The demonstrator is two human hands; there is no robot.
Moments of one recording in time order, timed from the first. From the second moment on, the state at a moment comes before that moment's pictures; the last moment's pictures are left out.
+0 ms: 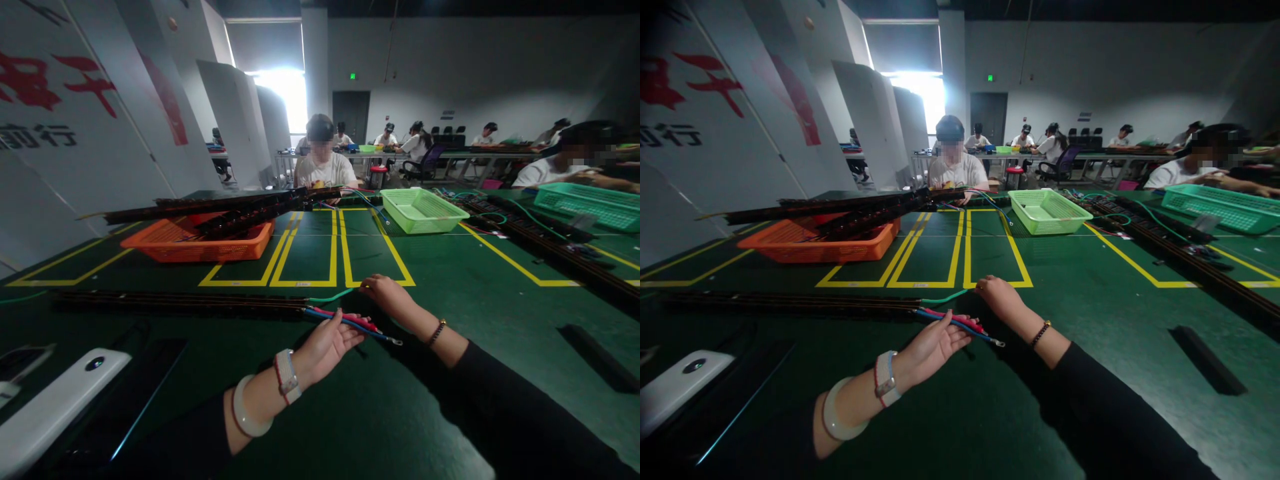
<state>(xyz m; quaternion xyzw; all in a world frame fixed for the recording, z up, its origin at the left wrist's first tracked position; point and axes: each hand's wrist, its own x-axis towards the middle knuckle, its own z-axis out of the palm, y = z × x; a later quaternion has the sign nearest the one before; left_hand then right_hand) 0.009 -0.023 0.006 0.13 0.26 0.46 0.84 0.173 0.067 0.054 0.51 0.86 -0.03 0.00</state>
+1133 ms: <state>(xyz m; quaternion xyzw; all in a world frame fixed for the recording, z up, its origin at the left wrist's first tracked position) 0.011 -0.028 0.014 0.13 0.32 0.48 0.81 0.166 0.051 0.072 0.54 0.83 0.00 0.11</state>
